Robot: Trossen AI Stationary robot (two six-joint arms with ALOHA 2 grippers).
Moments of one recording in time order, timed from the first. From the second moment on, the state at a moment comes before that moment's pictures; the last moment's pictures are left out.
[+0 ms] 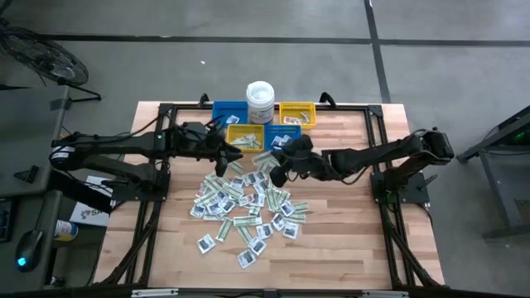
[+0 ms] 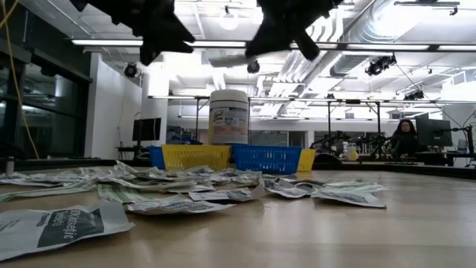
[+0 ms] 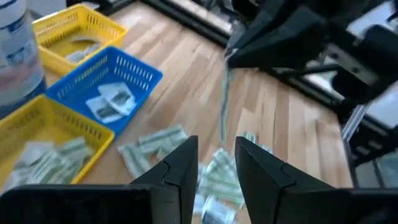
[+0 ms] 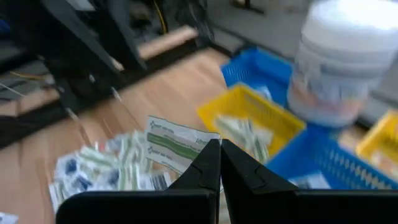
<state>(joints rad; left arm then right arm) 0.14 1.04 0.81 -0.17 0.01 -0.42 0.10 1.53 1.10 -0.04 0.59 0.46</state>
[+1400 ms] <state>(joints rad) 0.14 1.15 0.81 0.13 0.05 -0.49 0.06 1.44 1.10 0.14 0.49 0.15</state>
